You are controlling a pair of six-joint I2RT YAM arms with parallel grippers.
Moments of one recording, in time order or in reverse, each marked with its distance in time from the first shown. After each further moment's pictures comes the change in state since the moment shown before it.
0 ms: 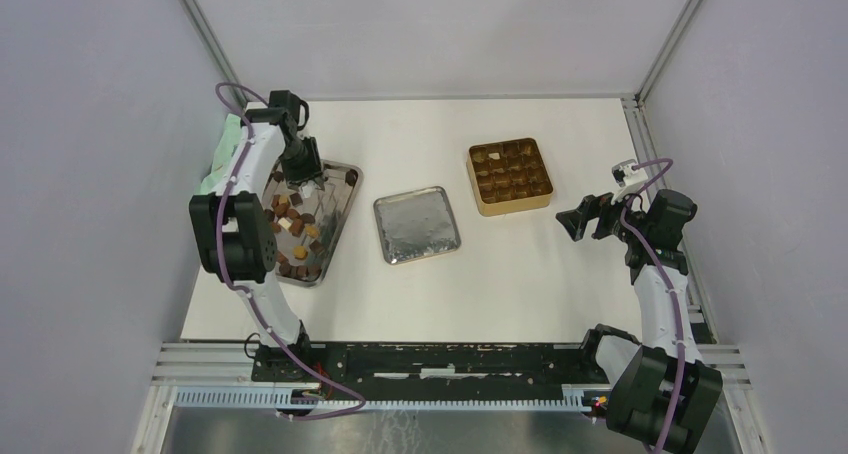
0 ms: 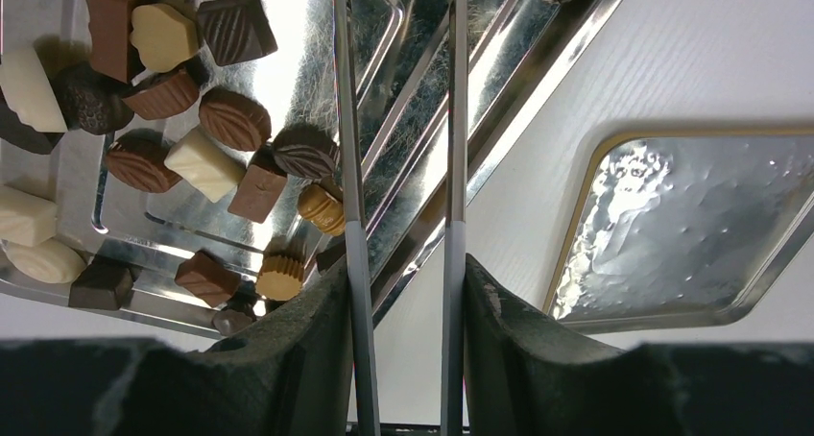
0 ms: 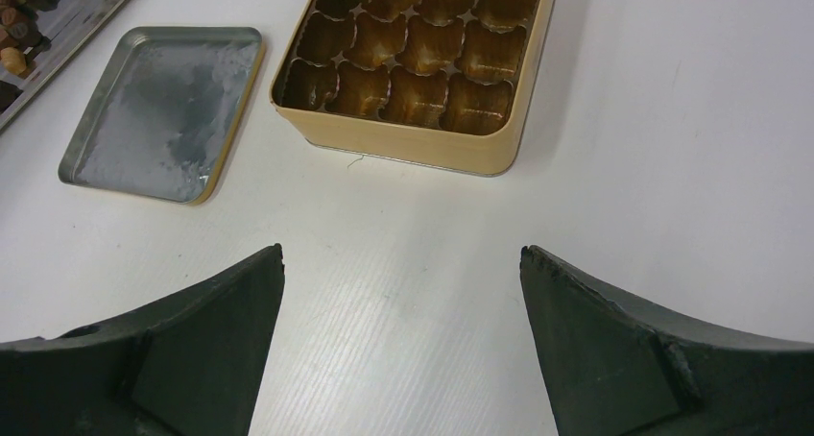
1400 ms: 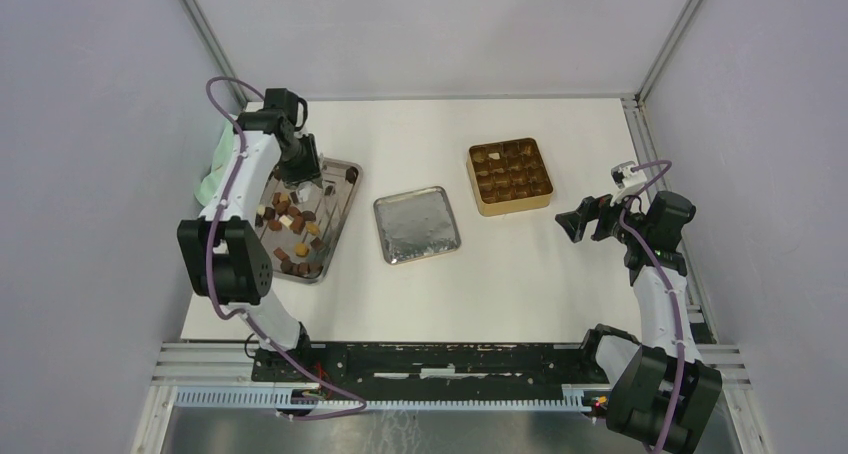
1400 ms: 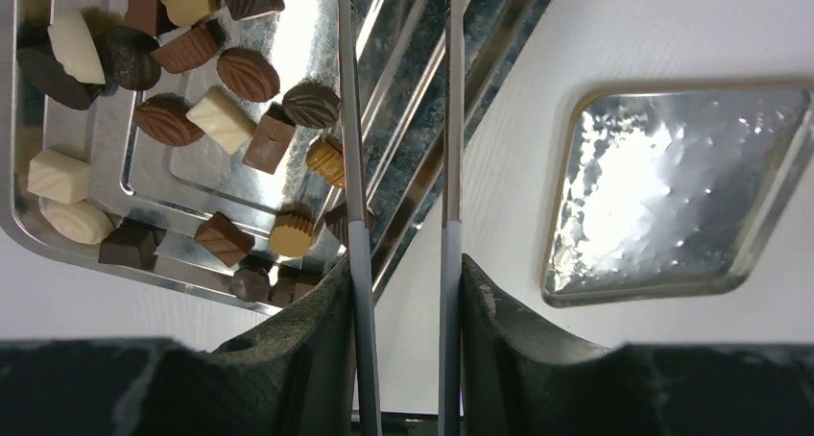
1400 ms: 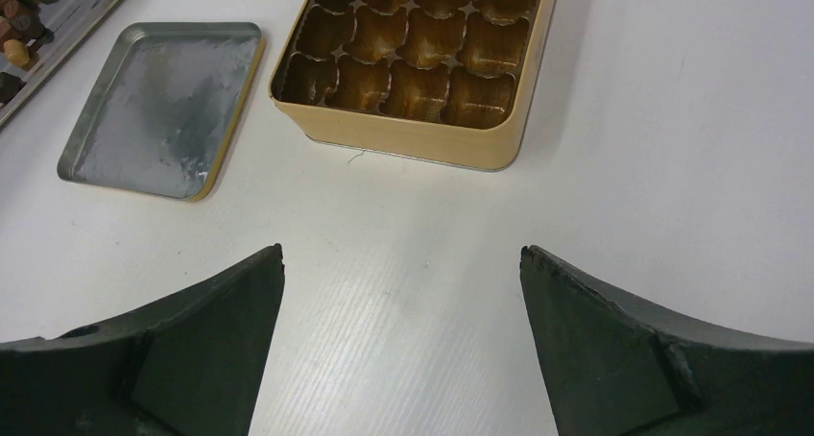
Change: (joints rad) left arm -0.037 -0.127 -0.040 -0.013 -0.048 0.011; right arm 0.000 -0.001 -0.013 0.008 -0.001 0.000
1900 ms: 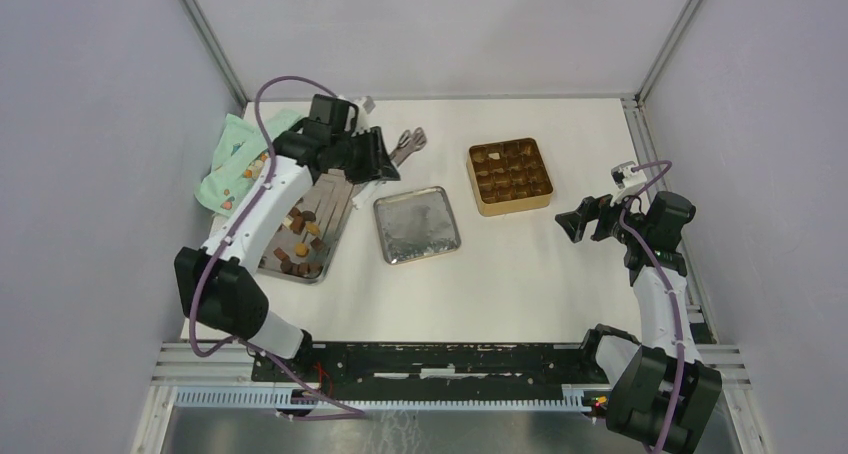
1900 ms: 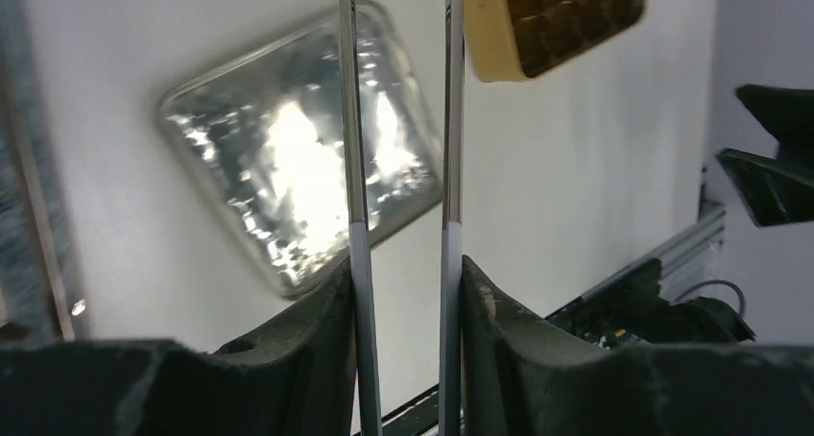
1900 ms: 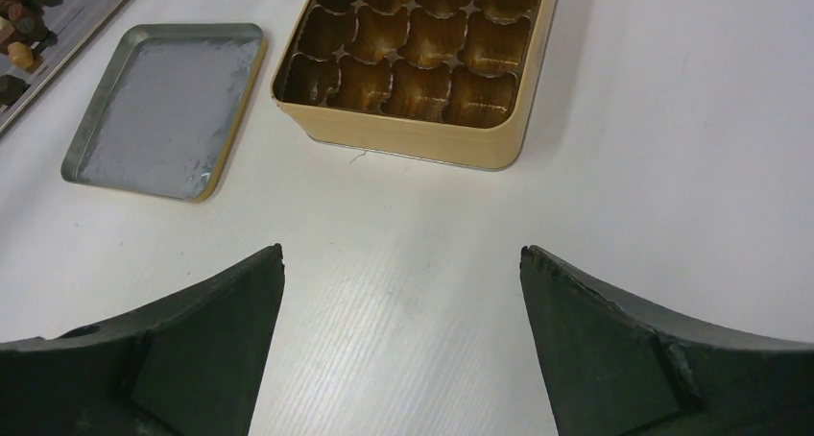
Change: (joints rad) left arm -0.249 -0.213 -0.139 0.246 0.360 -0.129; right arm 0.000 -0.001 -0.002 0.001 -0.001 0.008
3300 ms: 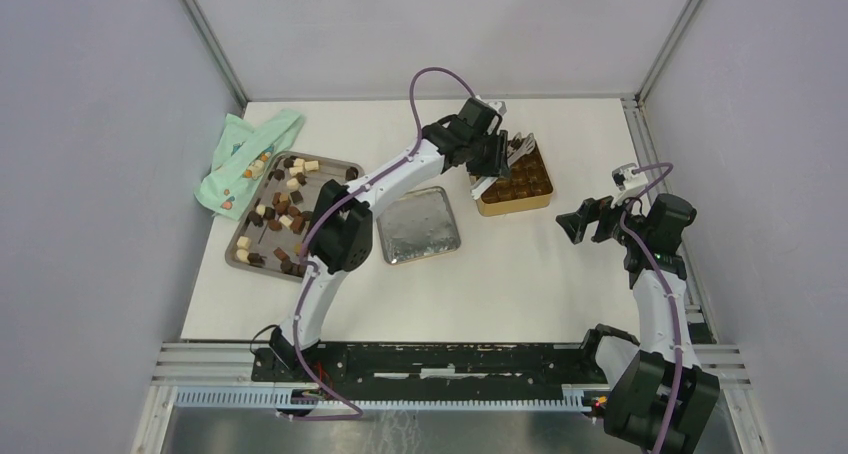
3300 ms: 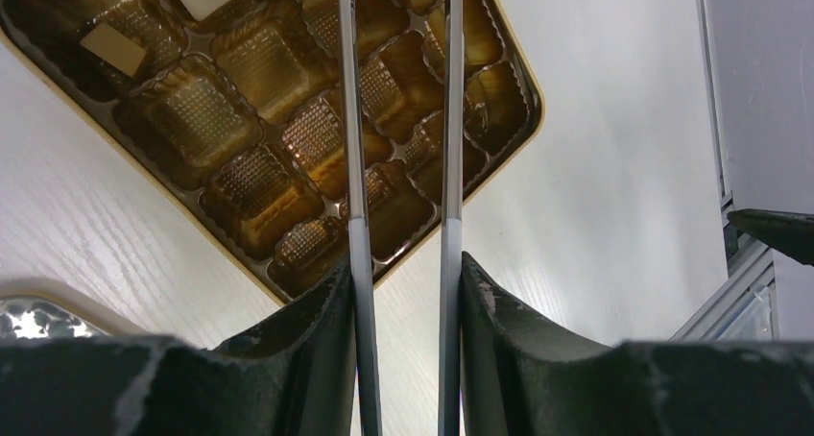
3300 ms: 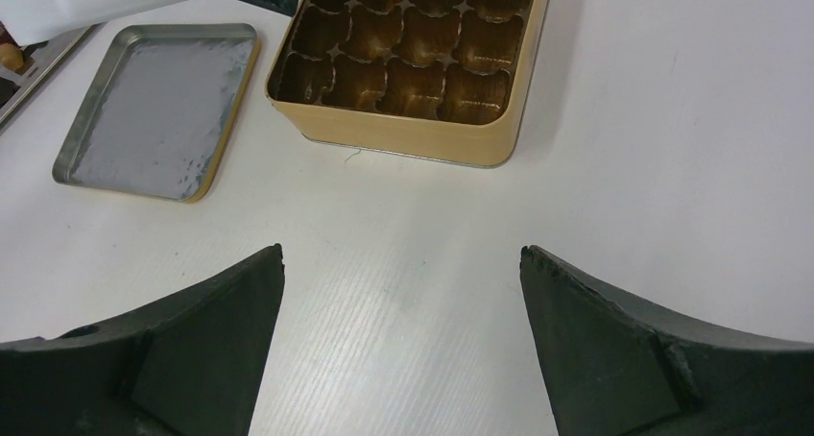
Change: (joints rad) left arm -0.484 0.752 0.652 0.230 -0.163 -0.137; right arm -0.006 -0.025 -0.013 0.000 0.010 0.000
